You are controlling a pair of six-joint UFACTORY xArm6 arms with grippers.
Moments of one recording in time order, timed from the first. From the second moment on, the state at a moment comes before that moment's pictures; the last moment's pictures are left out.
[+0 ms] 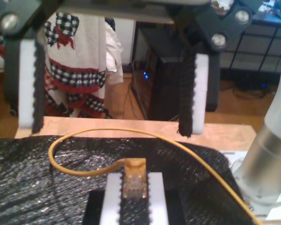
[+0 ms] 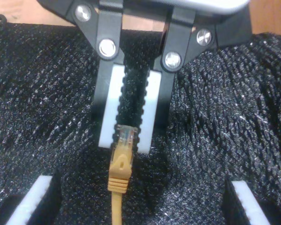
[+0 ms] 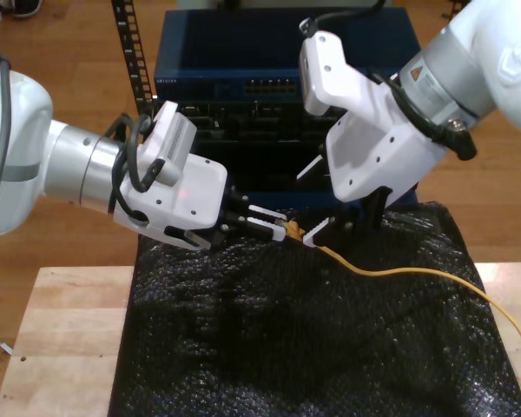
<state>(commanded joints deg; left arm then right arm) 5.6 -13.6 -46.5 -67.8 94.2 -249.7 16.6 -22.0 -57.3 35.0 71.1 -83.5</state>
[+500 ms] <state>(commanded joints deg) 14.5 -5.4 -49.8 -72.7 102.8 -255.4 16.8 -28.5 -57.2 35.2 70.9 -86.6</state>
